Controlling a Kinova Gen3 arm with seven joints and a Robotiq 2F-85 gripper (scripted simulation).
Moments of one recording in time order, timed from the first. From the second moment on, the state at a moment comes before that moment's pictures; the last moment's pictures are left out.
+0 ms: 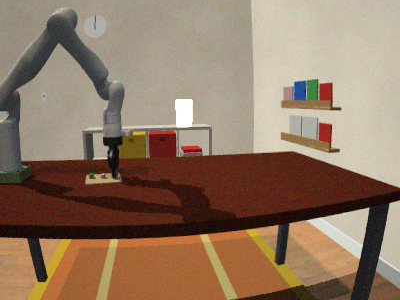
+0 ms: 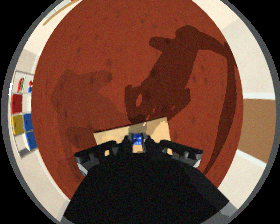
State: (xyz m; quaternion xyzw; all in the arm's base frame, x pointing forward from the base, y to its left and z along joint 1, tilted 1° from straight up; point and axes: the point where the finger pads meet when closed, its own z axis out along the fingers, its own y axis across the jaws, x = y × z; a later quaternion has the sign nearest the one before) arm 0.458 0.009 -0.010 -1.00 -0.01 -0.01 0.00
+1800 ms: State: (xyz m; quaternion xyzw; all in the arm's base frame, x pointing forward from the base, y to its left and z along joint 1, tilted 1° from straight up) arm 0.455 0.011 0.076 -1.00 -0.01 0.00 0.00
